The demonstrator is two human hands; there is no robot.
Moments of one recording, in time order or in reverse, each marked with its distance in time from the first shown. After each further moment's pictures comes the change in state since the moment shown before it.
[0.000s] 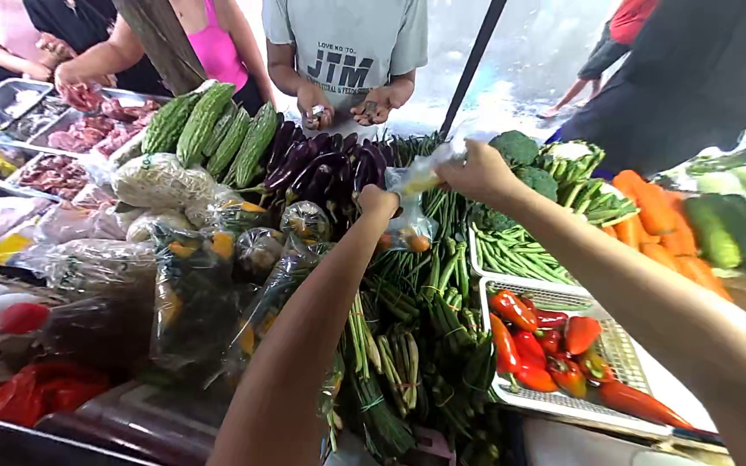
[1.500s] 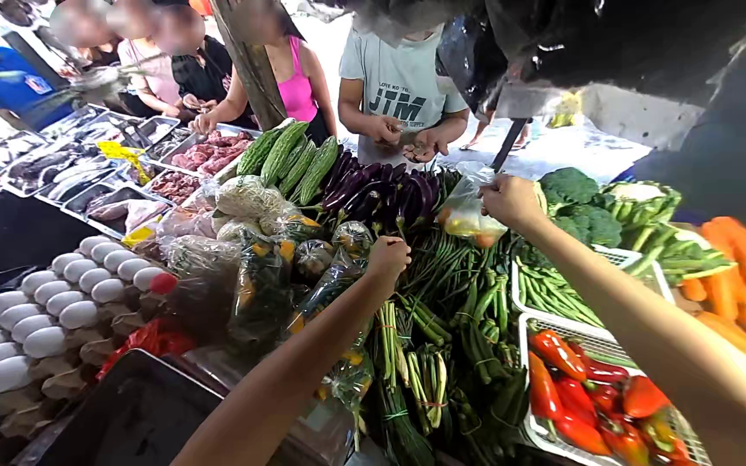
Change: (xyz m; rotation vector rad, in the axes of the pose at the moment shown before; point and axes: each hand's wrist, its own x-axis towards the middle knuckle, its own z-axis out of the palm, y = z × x) left_hand -0.110 -0.031 -0.057 -0.391 -0.002 -0.075; right_hand 0.025 0.012 0.010 -0.088 0.077 -0.016
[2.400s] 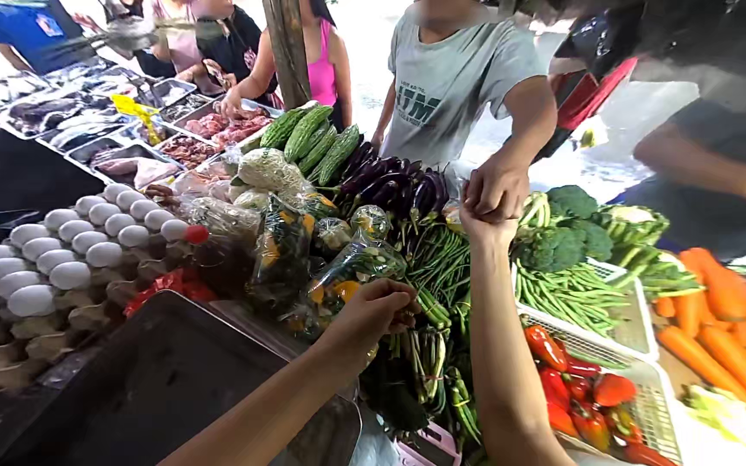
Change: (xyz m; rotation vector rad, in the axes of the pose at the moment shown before) left_hand -0.165 -0.020 -0.072 -0.175 -0.235 -0.005; right_hand -0.037 -0.053 0.079 2.421 0.249 0.124
